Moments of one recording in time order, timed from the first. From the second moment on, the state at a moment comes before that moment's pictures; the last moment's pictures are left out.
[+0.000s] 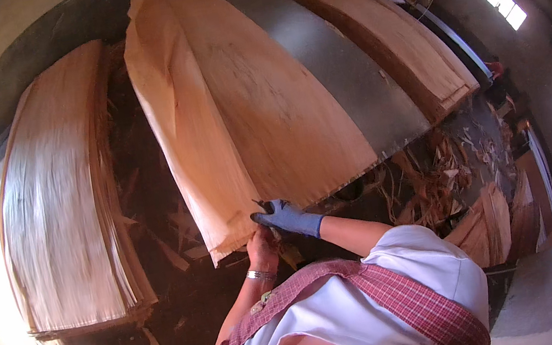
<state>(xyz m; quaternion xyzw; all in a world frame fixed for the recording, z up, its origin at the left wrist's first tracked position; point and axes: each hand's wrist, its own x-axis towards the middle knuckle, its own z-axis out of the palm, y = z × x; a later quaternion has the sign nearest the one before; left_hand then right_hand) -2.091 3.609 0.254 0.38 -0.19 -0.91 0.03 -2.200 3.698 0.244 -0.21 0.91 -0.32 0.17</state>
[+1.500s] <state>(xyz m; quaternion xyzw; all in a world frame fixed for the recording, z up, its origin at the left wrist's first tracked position) -2.347 3.811 0.147 0.38 -0.29 -0.81 0.33 -2.754 4.406 0.310 0.08 0.88 -0.45 0.15</state>
